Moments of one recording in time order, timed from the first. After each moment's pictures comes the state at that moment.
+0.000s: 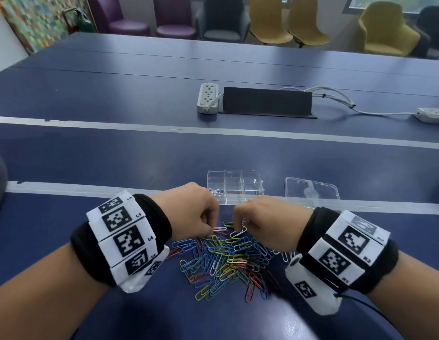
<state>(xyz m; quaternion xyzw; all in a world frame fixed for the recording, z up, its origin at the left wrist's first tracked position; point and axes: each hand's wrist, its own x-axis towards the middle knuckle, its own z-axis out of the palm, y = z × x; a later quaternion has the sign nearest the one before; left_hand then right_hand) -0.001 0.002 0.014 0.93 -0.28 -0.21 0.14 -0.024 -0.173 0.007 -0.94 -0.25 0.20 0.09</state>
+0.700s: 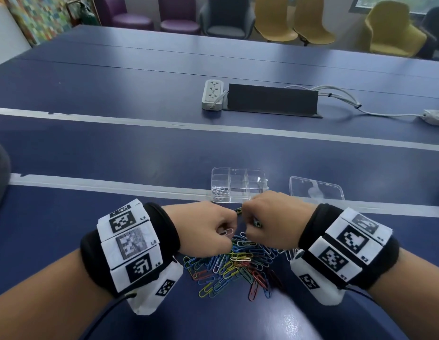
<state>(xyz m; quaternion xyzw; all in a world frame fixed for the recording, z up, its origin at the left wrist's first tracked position) -0.019 -0.007 0.012 0.89 -0.30 -0.29 0.17 -0.023 -0.169 0.010 -0.95 -0.25 0.17 0.02</state>
